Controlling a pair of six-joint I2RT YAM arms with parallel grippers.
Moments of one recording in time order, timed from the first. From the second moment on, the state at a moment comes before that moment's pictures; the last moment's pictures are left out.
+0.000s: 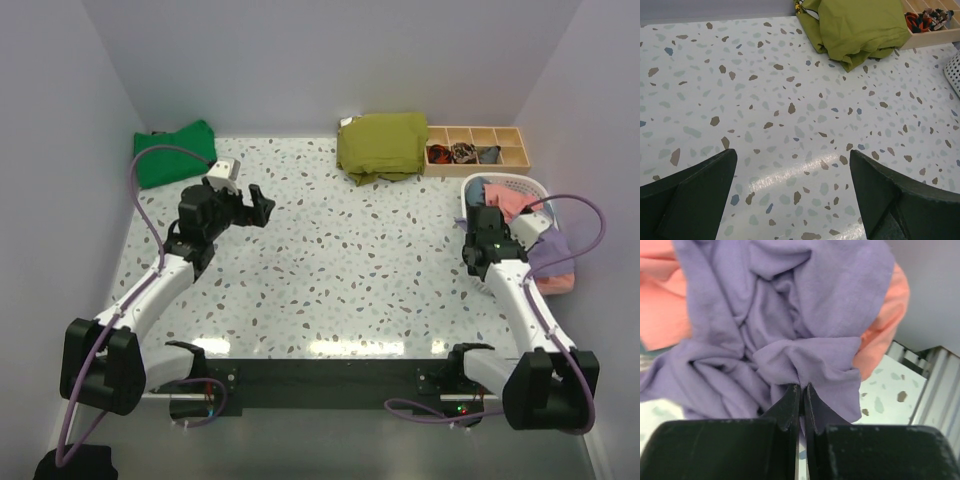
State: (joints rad) left arm -0.24 1.19 0.73 0.20 0.20 -0.20; right arm 0.00 1.12 0.80 -0.71 0.96 0.76
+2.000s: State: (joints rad) left arm -0.24 0.86 0.54 0.06 -0.08 -0.34; right arm 0.63 1.47 1.04 -0.50 0.55 0.39
